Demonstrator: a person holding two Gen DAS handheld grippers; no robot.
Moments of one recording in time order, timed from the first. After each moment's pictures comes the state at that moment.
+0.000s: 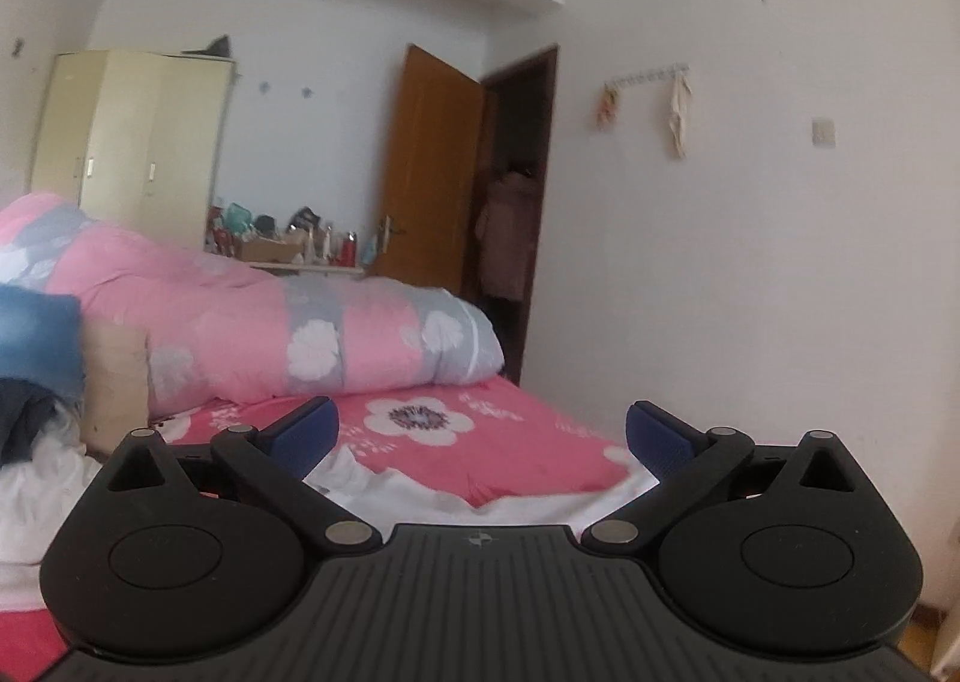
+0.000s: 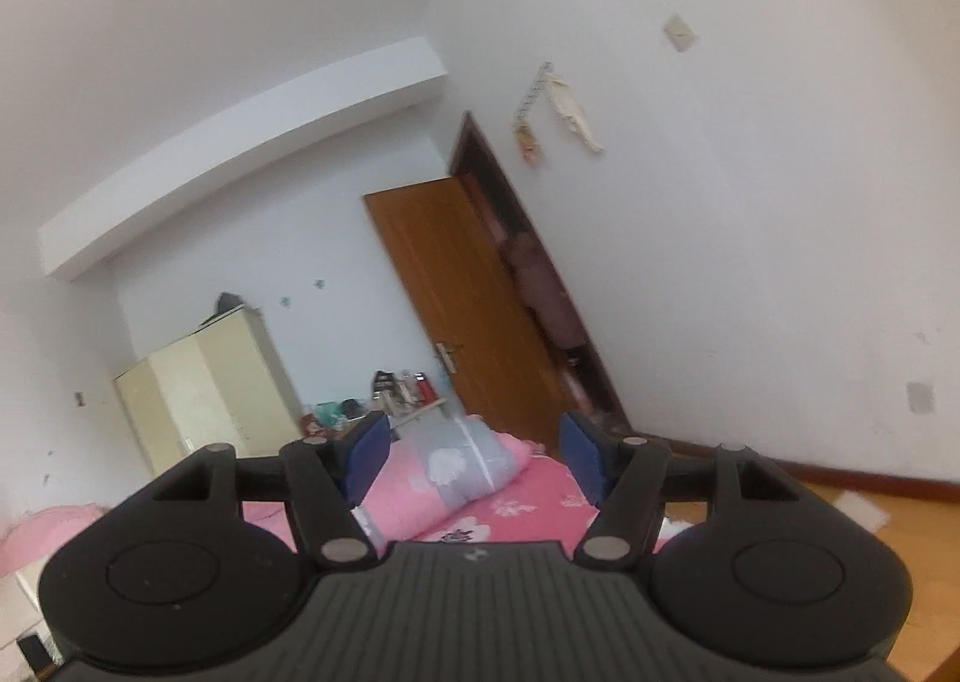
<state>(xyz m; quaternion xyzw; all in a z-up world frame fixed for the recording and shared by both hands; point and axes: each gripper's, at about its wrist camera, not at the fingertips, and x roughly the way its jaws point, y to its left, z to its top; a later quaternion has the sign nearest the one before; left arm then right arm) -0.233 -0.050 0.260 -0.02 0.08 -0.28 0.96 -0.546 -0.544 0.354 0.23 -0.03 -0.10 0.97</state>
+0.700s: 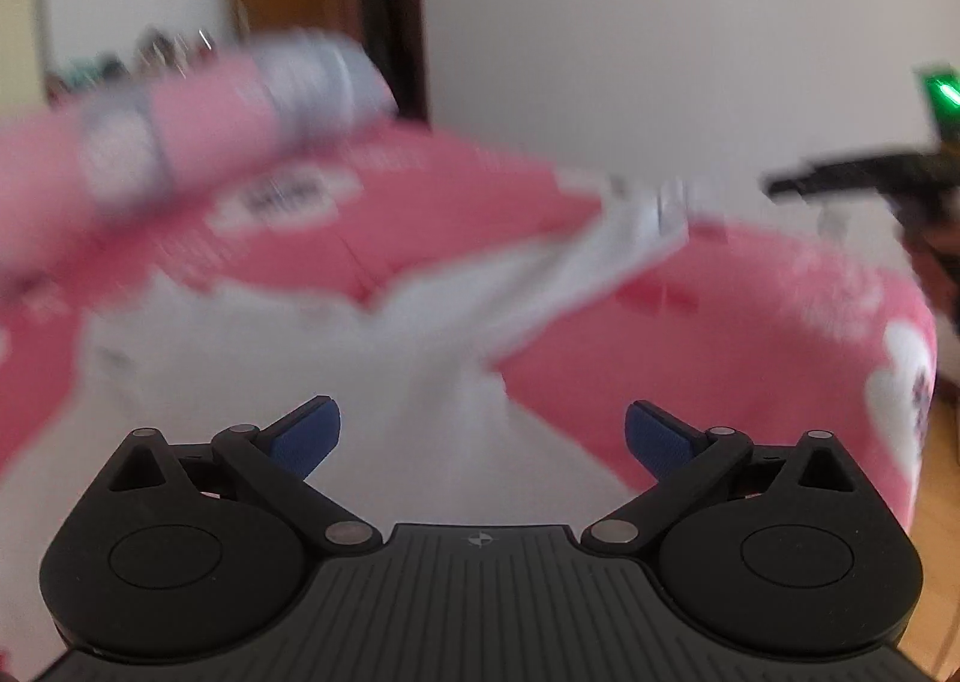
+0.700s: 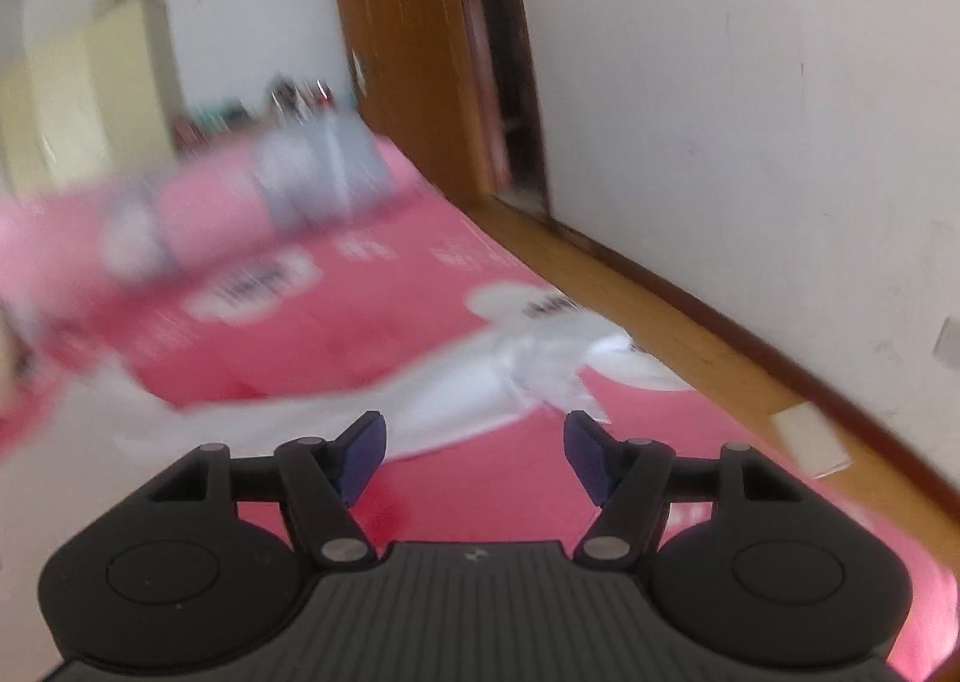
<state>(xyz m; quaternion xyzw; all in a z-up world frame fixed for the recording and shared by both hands) -0.044 -0.242 0.068 0.15 0.30 -0.38 0.86 -0.111 -0.627 0.095 0.10 0.27 -0.17 0.94</state>
